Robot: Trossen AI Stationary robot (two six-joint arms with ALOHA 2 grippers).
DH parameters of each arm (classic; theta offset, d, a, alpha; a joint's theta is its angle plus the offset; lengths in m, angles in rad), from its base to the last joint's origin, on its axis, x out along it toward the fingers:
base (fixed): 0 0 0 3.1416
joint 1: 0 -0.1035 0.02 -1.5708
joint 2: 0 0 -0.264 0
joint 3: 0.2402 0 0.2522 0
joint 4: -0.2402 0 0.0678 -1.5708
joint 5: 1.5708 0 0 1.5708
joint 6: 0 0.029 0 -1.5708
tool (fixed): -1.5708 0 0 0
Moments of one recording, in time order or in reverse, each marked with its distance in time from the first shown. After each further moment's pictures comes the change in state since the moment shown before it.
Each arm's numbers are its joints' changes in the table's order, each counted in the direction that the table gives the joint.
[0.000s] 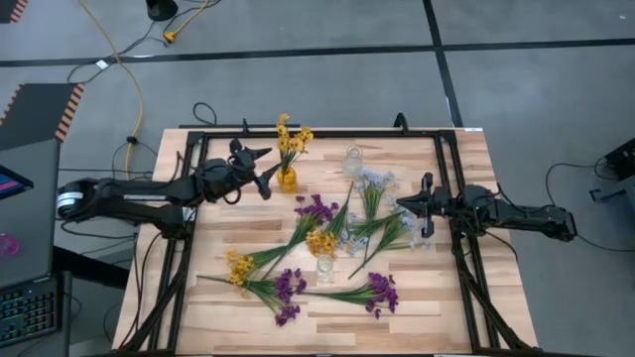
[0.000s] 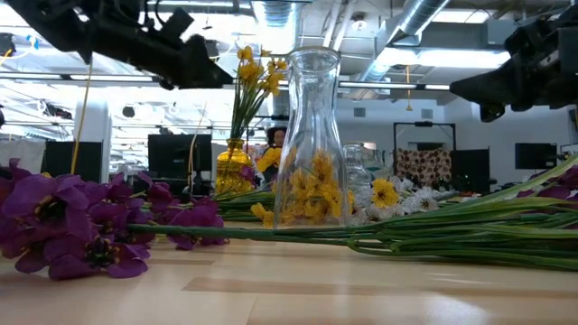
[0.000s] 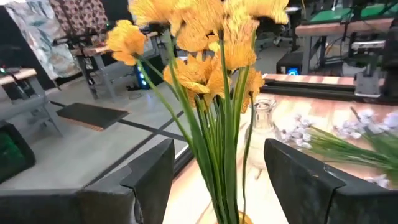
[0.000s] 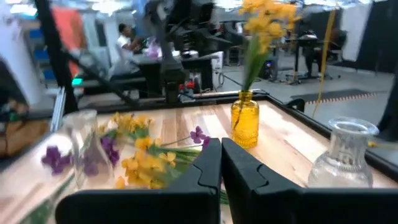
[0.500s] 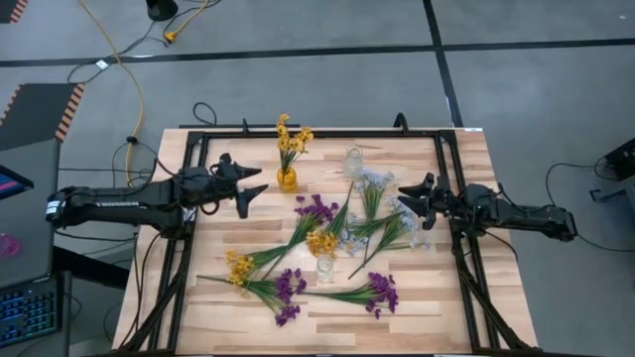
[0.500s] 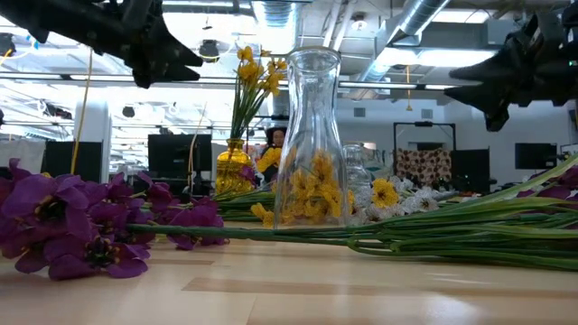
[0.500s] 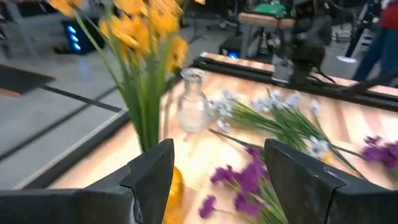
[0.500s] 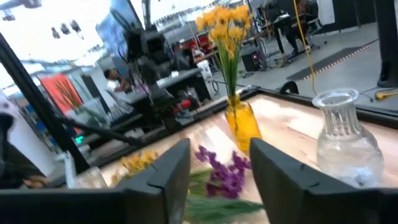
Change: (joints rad) left arm 0.126 0.290 0.000 -0.417 -0.122 -0.231; right arm 0.000 0.000 0.021 0.019 -0.088 0.326
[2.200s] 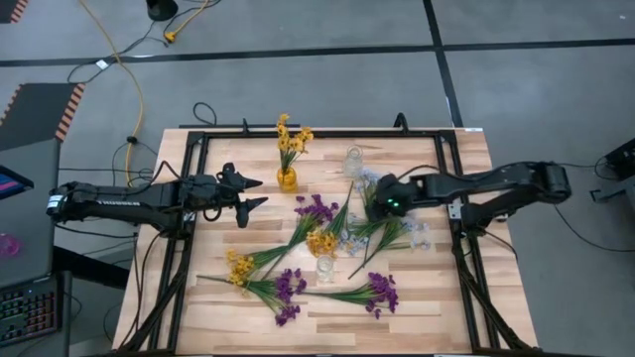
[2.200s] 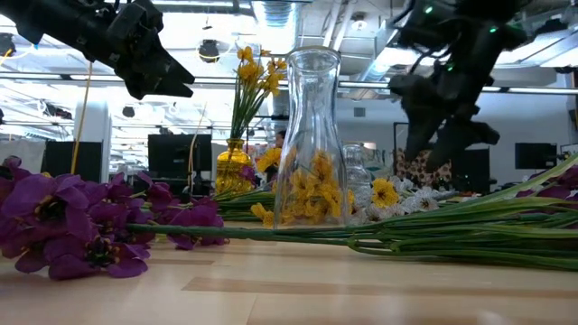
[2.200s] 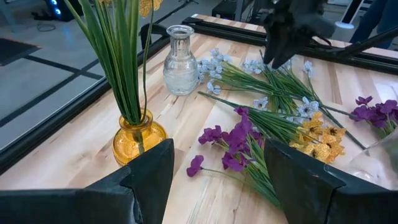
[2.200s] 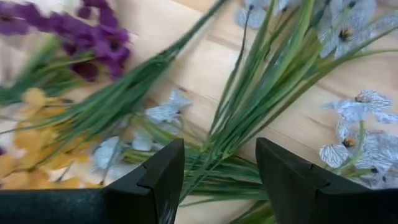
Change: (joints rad) left arm 0.058 -0.022 -0.001 -0.116 0.009 -0.049; right arm -0.025 -1.288 0.725 -0.600 0.004 0.637
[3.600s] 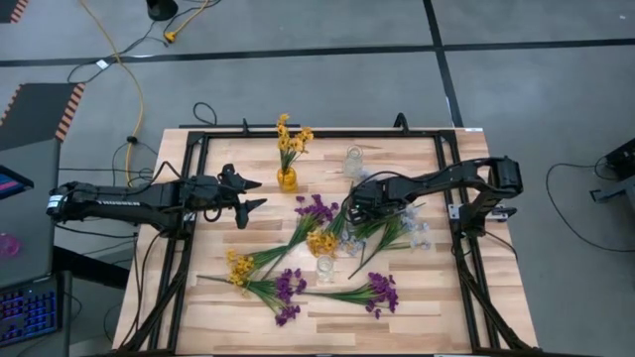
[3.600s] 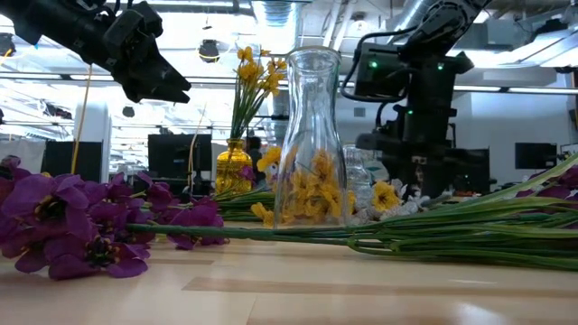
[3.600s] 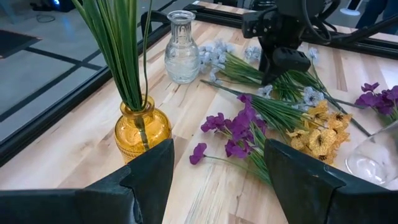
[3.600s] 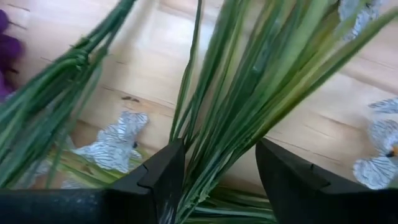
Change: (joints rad) left arm 0.000 0.000 0.000 -0.046 0.000 0.000; right arm 0.016 -0.377 0.180 -0.097 0.005 0.102
